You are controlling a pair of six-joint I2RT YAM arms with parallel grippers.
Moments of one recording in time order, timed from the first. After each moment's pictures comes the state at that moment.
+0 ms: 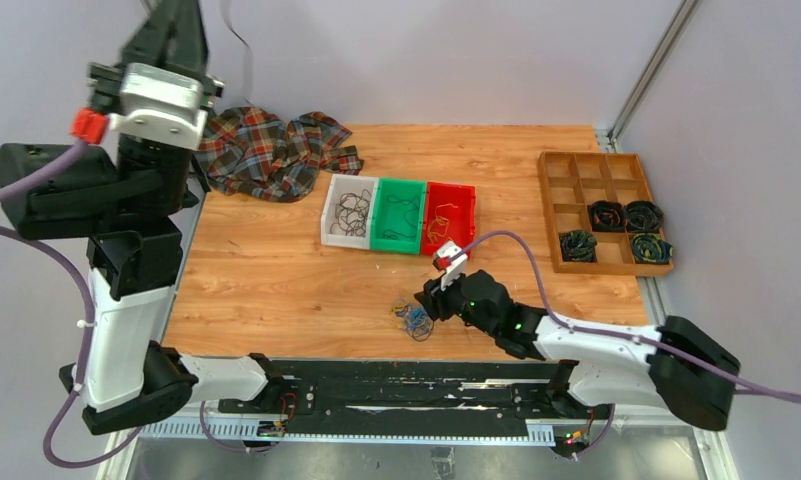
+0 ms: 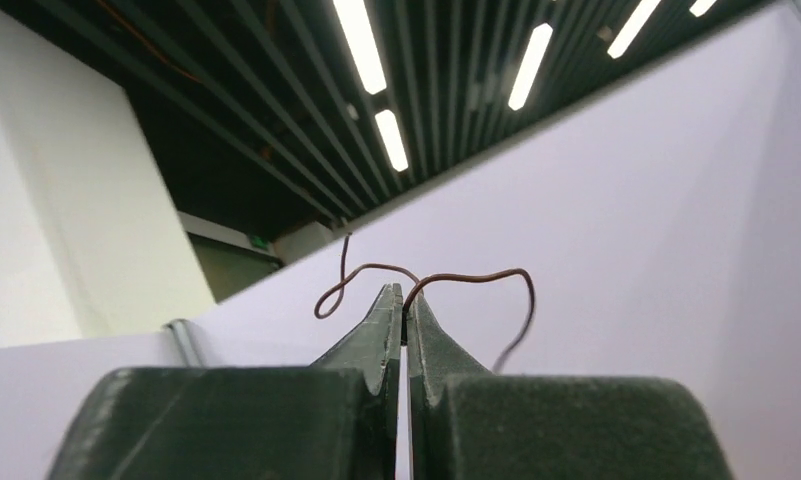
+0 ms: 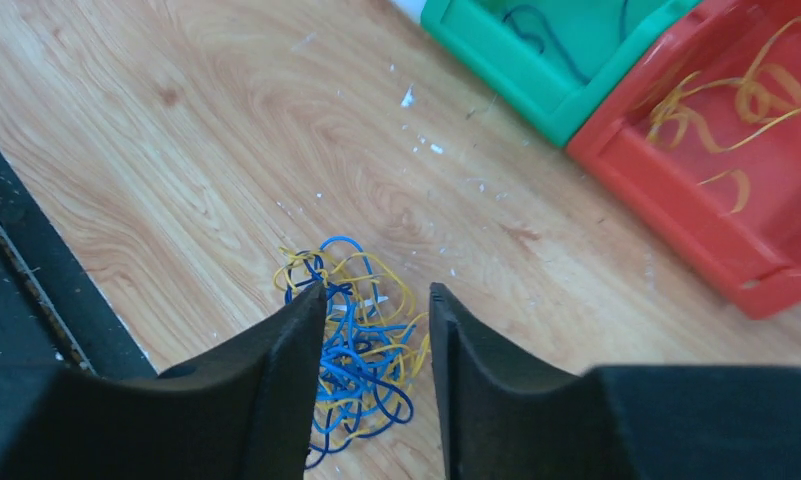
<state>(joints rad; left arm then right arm) -0.76 1.26 2.15 0.07 -0.10 0.96 1.03 1.20 0.41 0.42 0.17 0.18</state>
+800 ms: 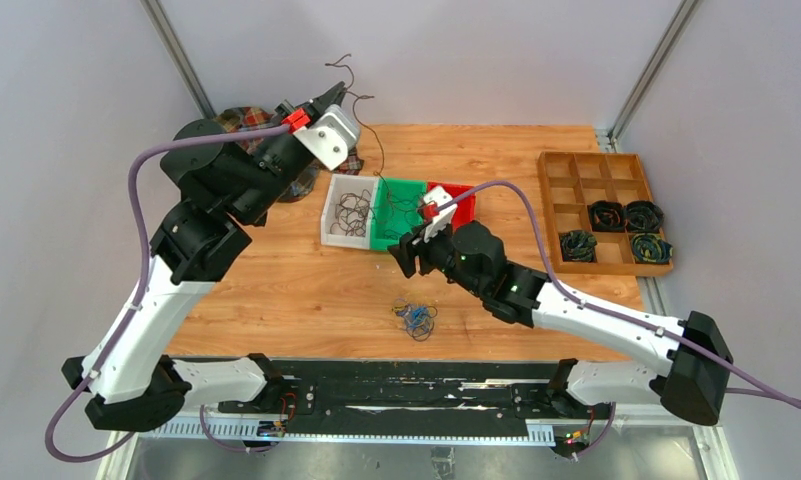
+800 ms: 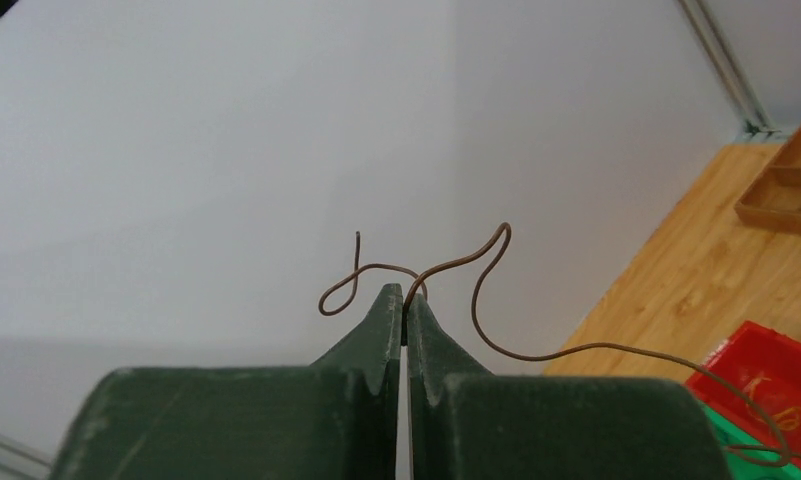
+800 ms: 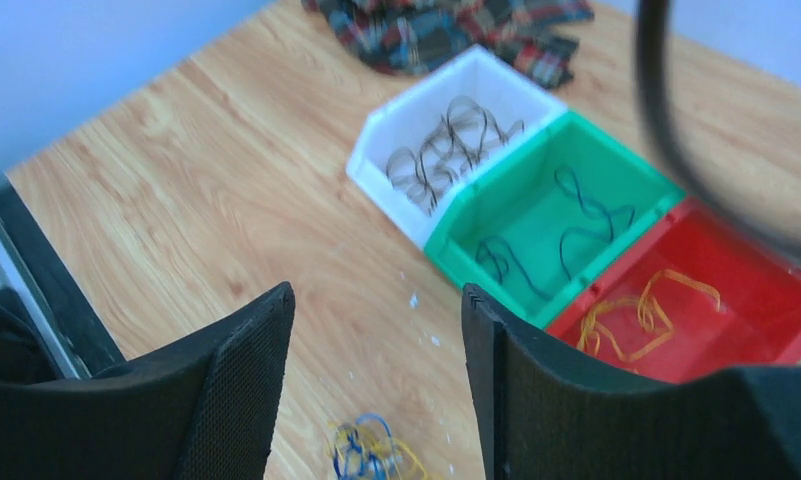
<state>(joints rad) -0.76 1.16 1.74 -0.33 -0.04 0.80 1.01 1.18 0.90 0.14 0.21 0.11</state>
